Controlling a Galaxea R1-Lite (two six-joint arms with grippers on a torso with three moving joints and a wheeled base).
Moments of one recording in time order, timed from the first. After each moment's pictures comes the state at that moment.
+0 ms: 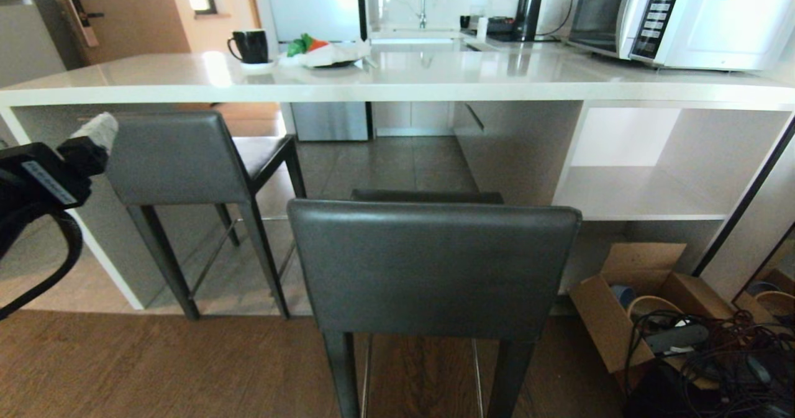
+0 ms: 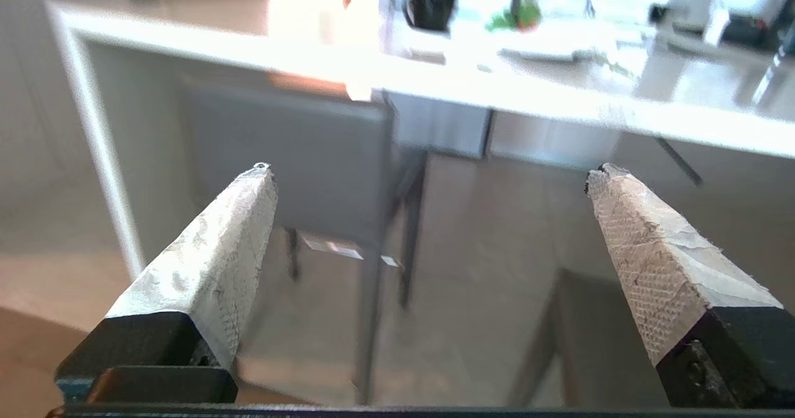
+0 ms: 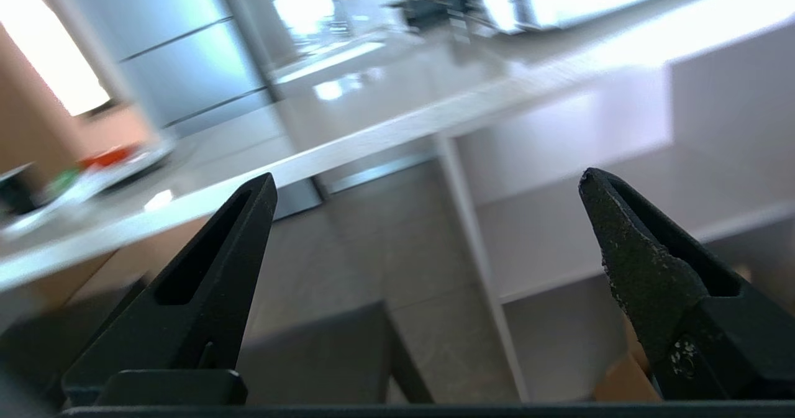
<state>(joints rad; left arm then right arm) -0.24 1.14 -0.55 -0.90 0.44 0.01 -0.15 1.14 -0.72 -0.71 0.01 0.31</state>
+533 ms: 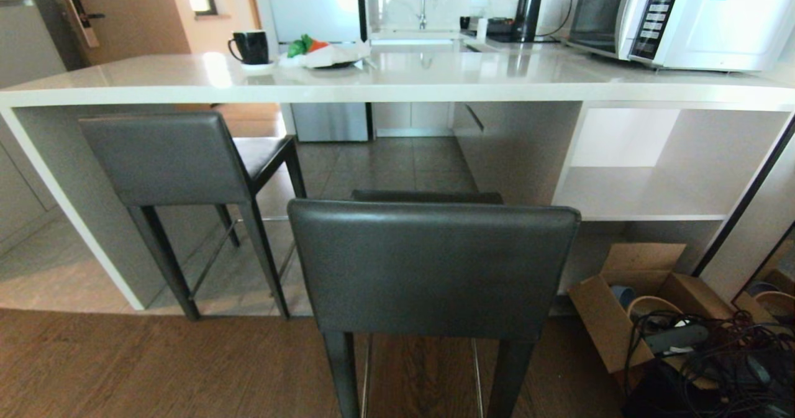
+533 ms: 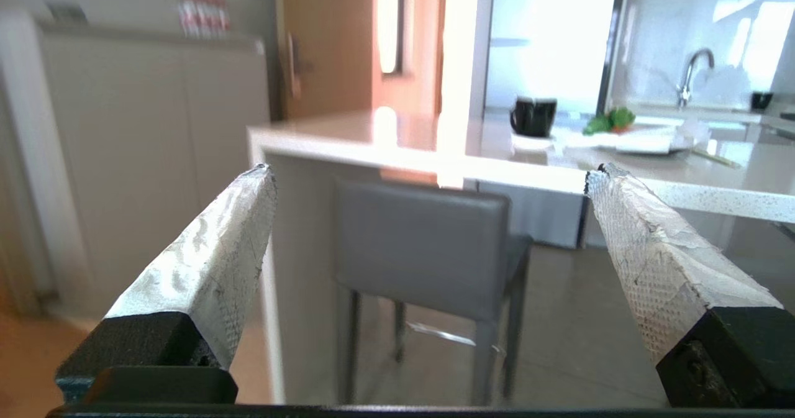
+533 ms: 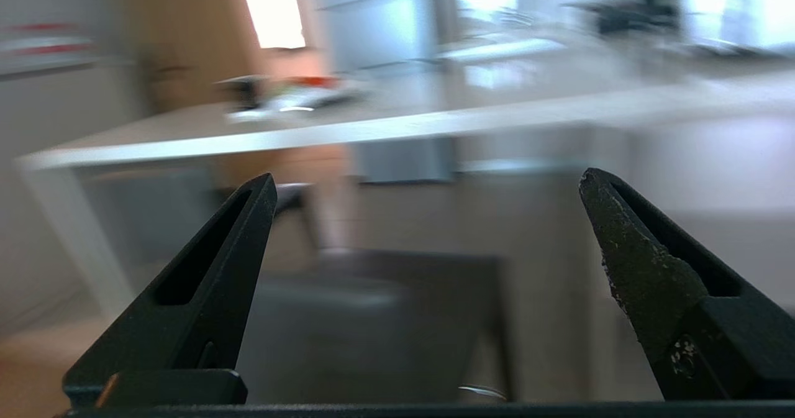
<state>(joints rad) -0.04 0.72 -0.49 -0.76 0.39 0.17 -0.13 0.66 -0.61 -0.46 0.40 0.29</state>
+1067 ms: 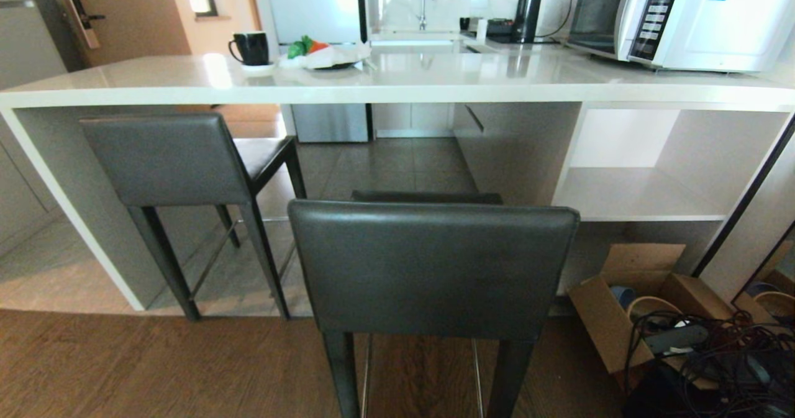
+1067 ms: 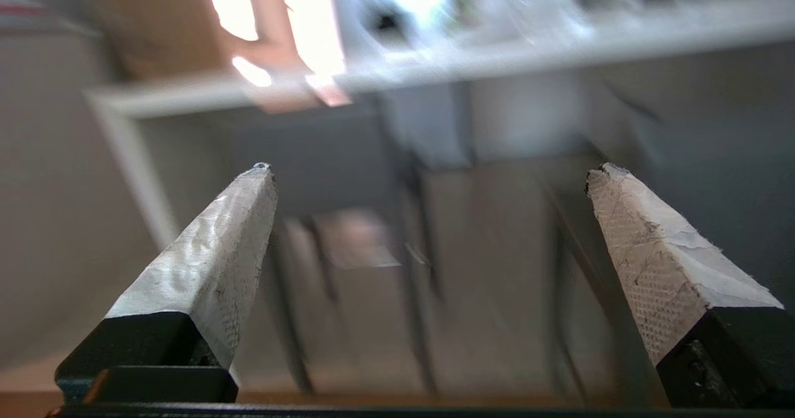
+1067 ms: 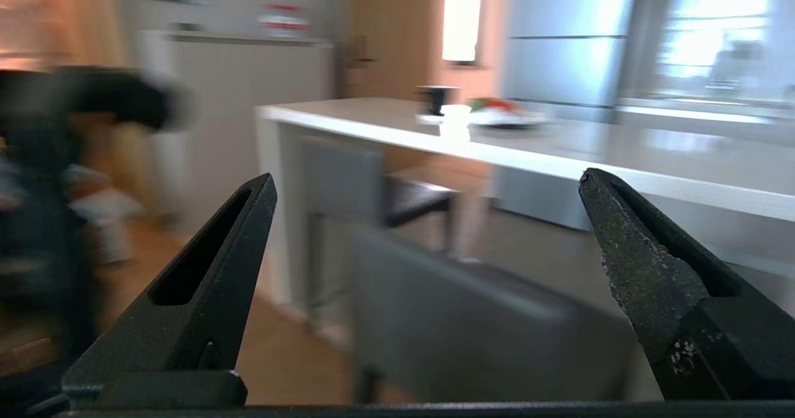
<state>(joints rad) -0.01 0.18 -0.31 -0.22 0.01 0.18 -0.13 0.43 -0.77 -0.28 0.79 0.37</state>
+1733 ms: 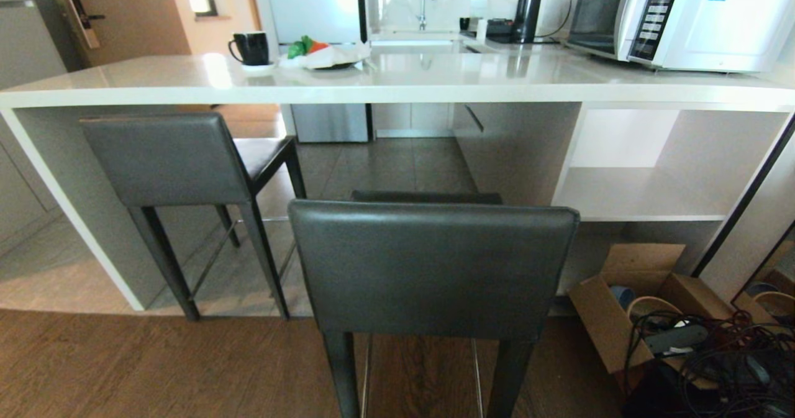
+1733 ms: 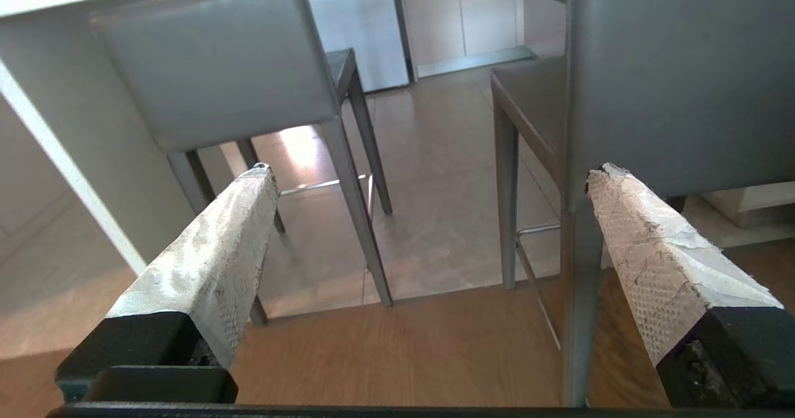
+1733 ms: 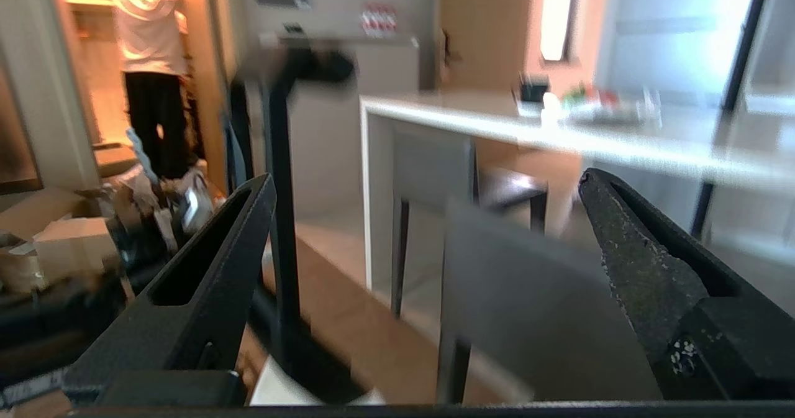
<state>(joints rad) 0.00 0.00 0.00 -0.19 -0.10 0.17 0.01 0.26 -0.81 -0.05 0.81 0.41</state>
